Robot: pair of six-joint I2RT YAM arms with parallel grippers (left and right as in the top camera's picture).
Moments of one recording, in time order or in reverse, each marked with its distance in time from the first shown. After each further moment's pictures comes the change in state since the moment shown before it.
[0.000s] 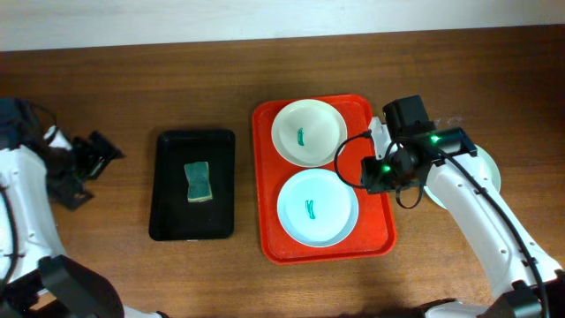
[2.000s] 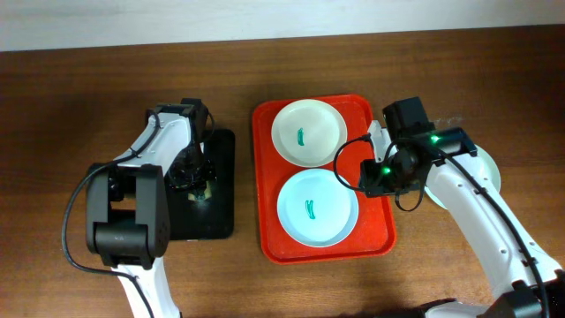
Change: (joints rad) left arm -0.586 0.418 -0.072 0.116 -0.297 0.057; right arm 0.000 0.000 0.000 -0.031 -0.045 0.014
